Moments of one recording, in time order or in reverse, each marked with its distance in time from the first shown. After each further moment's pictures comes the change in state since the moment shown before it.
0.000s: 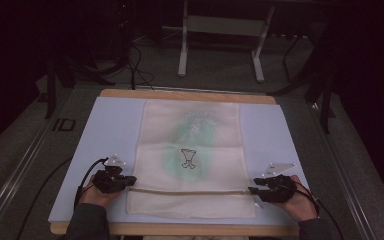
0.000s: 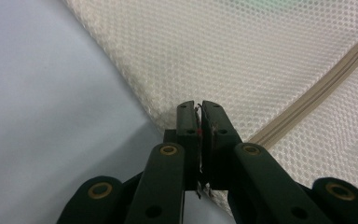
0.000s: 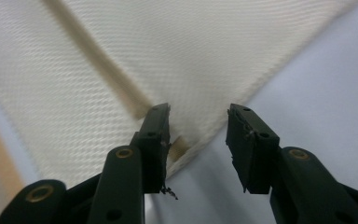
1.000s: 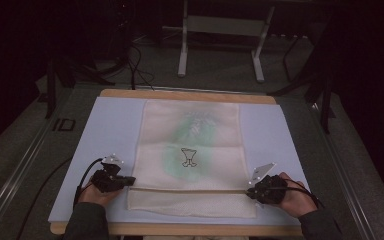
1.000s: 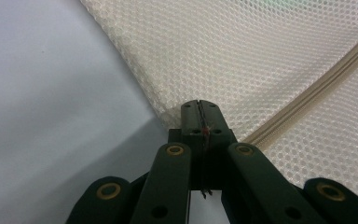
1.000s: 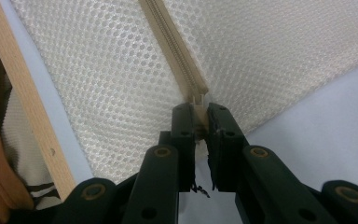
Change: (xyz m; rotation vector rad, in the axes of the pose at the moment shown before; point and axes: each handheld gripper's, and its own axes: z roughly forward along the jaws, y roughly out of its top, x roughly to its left) left arm 0.009 -0.003 0.003 0.024 -0.041 -0.056; right arm 0.018 0.023 0.006 0.250 0.092 -0.248
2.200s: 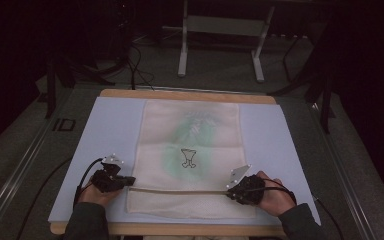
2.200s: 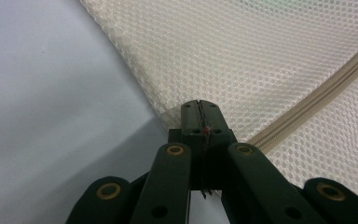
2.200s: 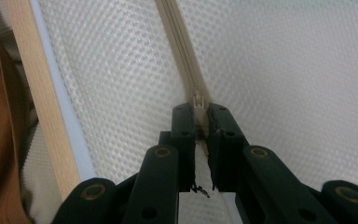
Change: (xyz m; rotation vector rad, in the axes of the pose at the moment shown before) left arm 0.000 0.000 0.000 0.001 0.001 0.003; right arm 0.028 0.049 0.015 -0.026 0.013 -0.122
